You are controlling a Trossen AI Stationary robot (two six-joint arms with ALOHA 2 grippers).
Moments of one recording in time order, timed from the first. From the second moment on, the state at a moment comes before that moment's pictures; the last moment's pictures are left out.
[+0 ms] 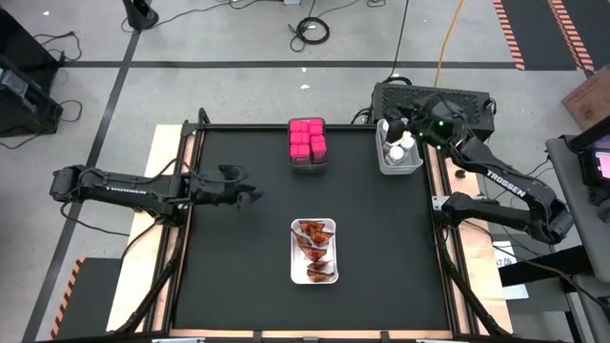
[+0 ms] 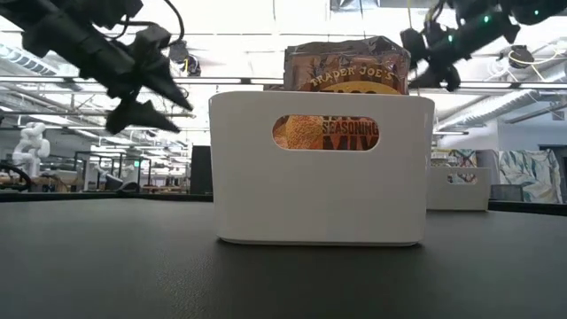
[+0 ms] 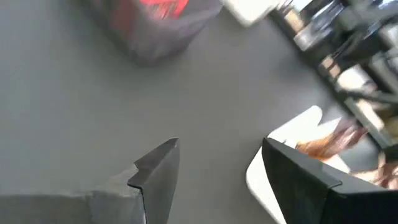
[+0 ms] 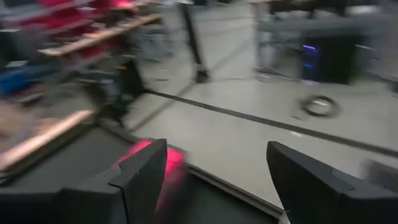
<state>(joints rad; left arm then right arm) 0.05 0.86 0.42 -0.12 -0.20 -0.83 -0.80 0.87 0.73 -0.10 0.07 0.27</state>
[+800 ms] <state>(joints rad) 0.38 0.83 0.69 0.17 0.18 -0.36 -0.25 1.02 0.83 0.03 -0.09 0.53</state>
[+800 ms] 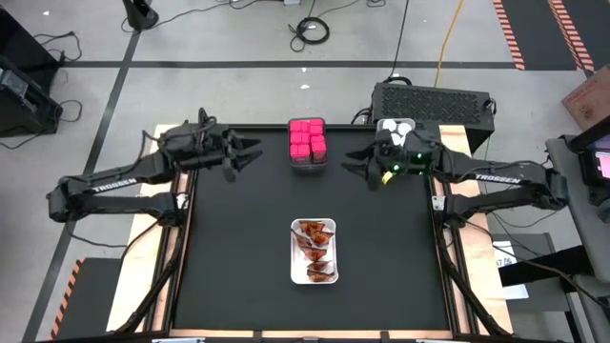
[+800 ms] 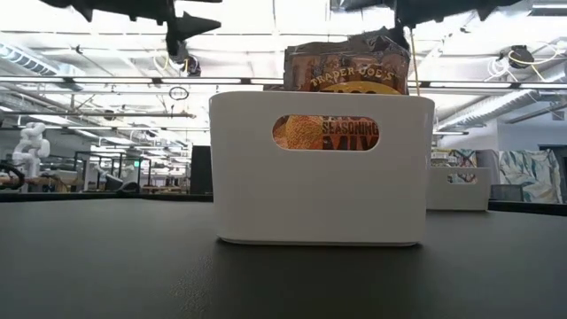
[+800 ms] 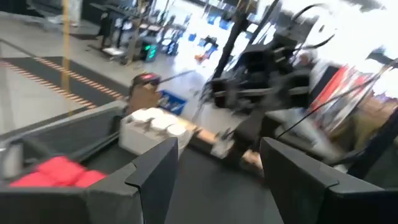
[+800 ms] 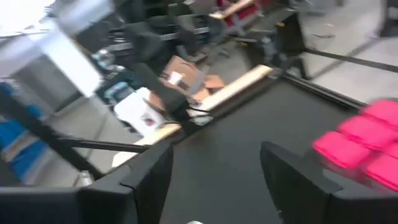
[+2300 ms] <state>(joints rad) 0.56 0.20 0.11 0.21 0.12 -0.71 -0.22 0.04 0.05 0.20 -0.22 0.43</state>
